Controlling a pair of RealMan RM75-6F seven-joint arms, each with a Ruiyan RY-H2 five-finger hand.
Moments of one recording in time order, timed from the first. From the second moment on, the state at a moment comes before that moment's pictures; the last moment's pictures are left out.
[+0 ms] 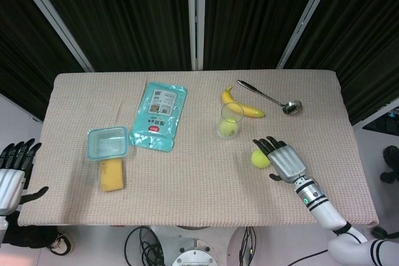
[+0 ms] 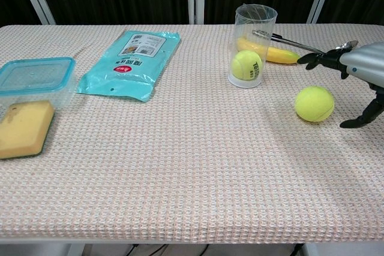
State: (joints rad) left arm -0.09 -1.06 -0.02 -1.54 1.57 1.53 -0.02; right arm 0.55 -1.35 0.00 -1.53 -1.36 1.04 -0.33
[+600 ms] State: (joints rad) left arm -0.08 -1.05 -0.01 -1.52 1.56 1.52 -0.10; right arm 0.56 -1.41 0.02 -1.49 -1.28 1.02 -0.46
